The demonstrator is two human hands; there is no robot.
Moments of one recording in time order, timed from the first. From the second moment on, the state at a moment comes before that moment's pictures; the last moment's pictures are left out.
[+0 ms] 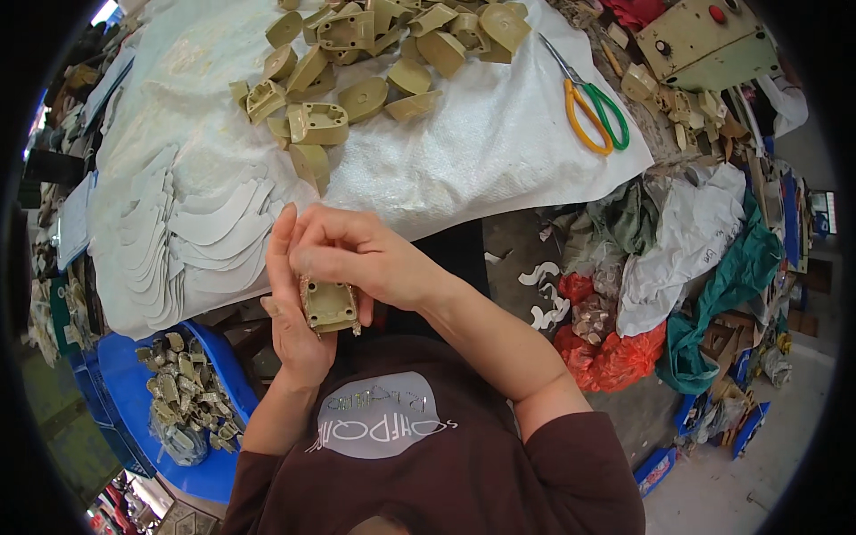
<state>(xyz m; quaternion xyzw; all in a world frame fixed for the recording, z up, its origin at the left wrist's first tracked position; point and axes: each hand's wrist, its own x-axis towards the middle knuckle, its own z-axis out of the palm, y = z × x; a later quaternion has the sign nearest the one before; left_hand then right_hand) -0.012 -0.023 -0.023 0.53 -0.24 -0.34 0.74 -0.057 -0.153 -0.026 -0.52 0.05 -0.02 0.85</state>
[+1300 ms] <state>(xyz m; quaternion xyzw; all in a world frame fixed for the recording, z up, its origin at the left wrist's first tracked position) 0.010 -0.009 -0.037 0.70 -0.50 -0.05 0.50 -0.073 -0.152 -0.018 -0.80 0.06 -0.20 0.56</state>
